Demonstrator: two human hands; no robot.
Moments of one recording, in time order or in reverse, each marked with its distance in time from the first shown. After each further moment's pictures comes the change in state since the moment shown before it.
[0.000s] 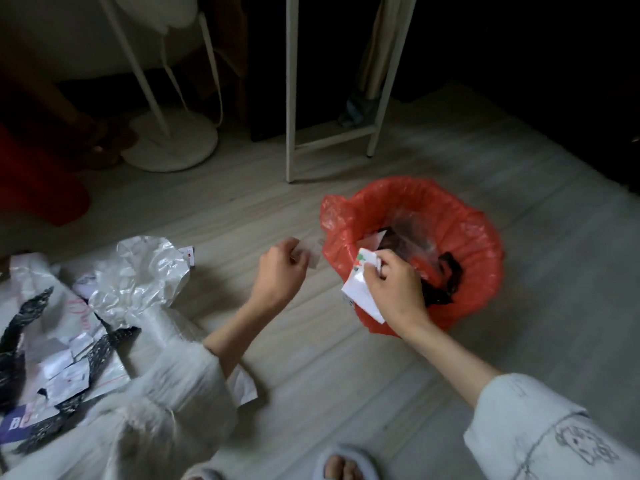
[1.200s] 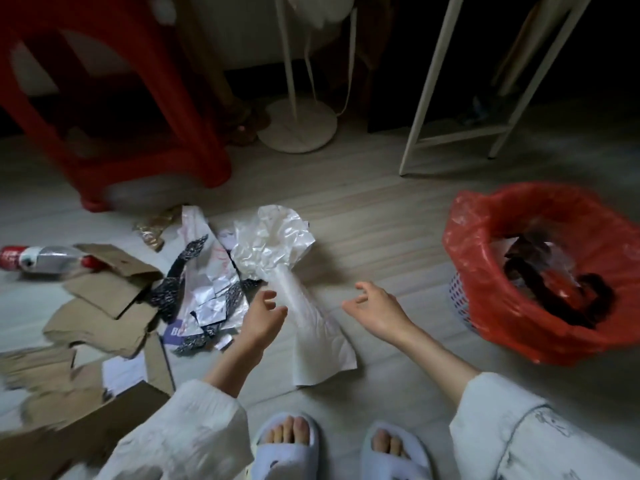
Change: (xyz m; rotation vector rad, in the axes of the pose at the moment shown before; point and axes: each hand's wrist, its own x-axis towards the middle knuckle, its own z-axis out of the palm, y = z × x) left_hand -0.104 -0.154 -0.117 -0.225 0.103 -0.667; right_hand -0.062 -0.073 0.129 -0.153 -0.746 0.053
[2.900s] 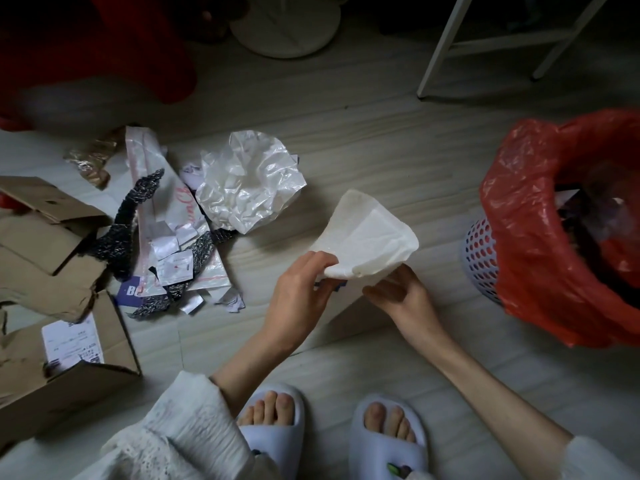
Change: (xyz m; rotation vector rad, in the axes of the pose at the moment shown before) left_hand 0.019 -0.015 0.072 0.183 -0.013 0.757; right_hand 0.033 0.082 0.038 0.709 0.124 -0.023
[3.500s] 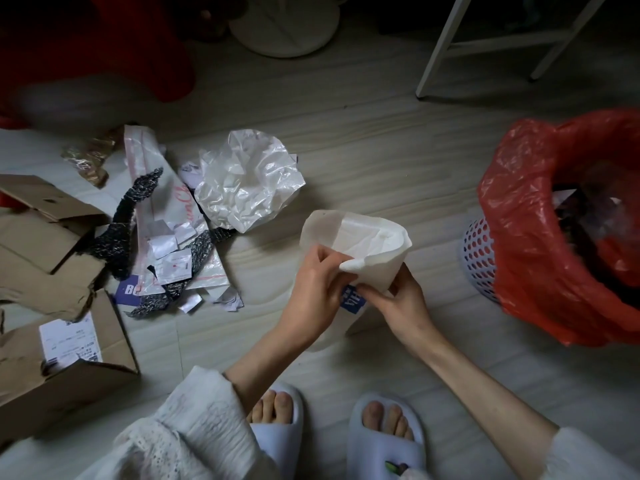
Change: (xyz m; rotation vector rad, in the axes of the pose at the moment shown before) left_hand 0.005 0.012 0.013 -0.126 -0.085 -0.109; right_hand 0.000 -0.005 0.010 -0.057 0.065 -0.031
